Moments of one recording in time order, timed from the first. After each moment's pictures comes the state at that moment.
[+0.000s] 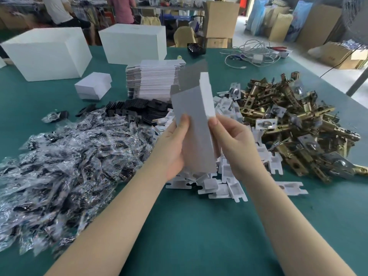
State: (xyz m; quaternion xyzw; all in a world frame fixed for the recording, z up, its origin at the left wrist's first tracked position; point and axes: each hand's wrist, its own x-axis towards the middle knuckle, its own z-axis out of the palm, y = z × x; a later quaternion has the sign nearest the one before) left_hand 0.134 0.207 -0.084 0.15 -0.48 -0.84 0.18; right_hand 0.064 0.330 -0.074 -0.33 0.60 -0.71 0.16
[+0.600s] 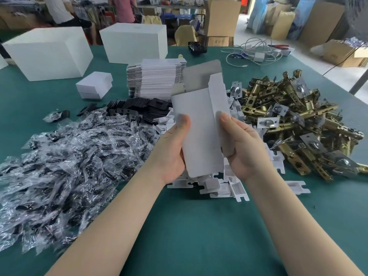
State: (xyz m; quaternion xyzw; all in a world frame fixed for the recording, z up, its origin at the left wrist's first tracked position) left_hand 0.141 0.204 -0.088 0.11 -0.48 -0.86 0.14; right_hand 0.059 0.333 -0.072 -0.19 0.51 -0.79 0.28
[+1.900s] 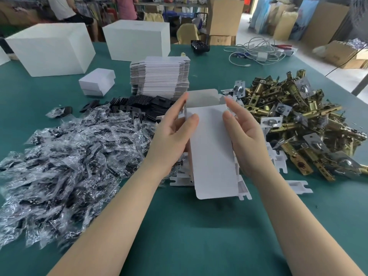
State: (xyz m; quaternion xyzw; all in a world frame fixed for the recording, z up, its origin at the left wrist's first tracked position) left_hand 0.153 0.197 -0.076 0.07 -0.64 -0.71 0.27; right_hand 0.059 0.332 -0.076 -0.32 0.62 -0.71 0.12
